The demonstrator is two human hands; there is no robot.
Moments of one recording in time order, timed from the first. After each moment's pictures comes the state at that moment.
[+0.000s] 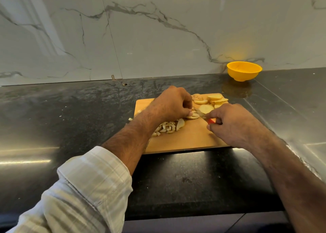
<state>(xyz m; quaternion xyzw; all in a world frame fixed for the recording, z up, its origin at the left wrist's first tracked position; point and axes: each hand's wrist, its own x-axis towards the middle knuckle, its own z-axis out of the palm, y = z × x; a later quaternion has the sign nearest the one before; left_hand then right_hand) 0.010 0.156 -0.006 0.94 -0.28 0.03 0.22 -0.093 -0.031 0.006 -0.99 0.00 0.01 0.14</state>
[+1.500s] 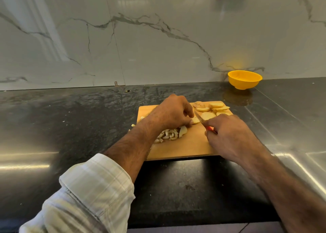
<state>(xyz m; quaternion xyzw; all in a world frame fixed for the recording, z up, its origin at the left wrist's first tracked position) 0.006 0.161 -0.006 0.93 -0.27 0.01 0.24 -0.103 -0.013 -0.007 -0.99 0.00 -0.07 0.12</state>
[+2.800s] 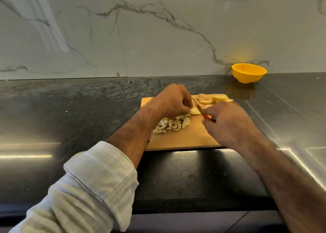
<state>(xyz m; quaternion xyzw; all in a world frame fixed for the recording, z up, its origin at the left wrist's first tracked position) 0.010 0.172 -0.002 0.93 -0.28 0.01 0.25 -0.098 -0.001 -0.001 -0.99 -0.02 -0.10 0.12</state>
